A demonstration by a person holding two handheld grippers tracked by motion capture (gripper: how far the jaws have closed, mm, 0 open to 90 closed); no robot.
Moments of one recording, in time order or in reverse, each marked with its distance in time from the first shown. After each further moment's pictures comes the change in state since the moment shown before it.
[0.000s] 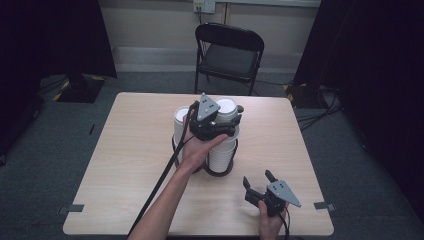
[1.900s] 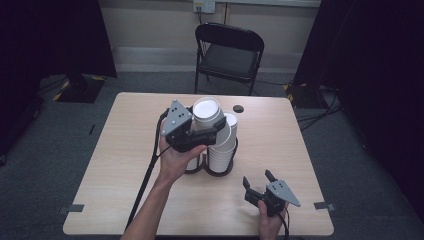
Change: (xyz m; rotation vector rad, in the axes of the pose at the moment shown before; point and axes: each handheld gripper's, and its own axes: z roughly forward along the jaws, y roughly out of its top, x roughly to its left) left arm 0.001 0.007 -0.073 -0.157 -0.045 -0.027; right arm 0.001 0.000 0.001 0.010 -0.003 -0.004
